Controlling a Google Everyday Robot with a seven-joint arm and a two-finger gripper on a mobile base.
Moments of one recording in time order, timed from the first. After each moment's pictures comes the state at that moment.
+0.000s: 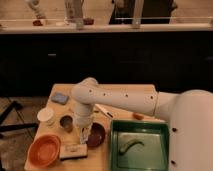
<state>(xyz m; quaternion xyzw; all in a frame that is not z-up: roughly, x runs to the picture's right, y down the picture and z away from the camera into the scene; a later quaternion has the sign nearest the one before) -0.113 0.229 0.705 -0.26 -0.43 -0.63 0.59</state>
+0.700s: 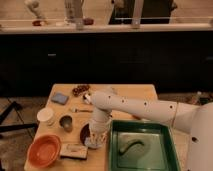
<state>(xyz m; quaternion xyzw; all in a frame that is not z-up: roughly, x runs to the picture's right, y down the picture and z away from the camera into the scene) -0.047 0.259 0.718 -0.30 -0.44 -0.57 0.62</state>
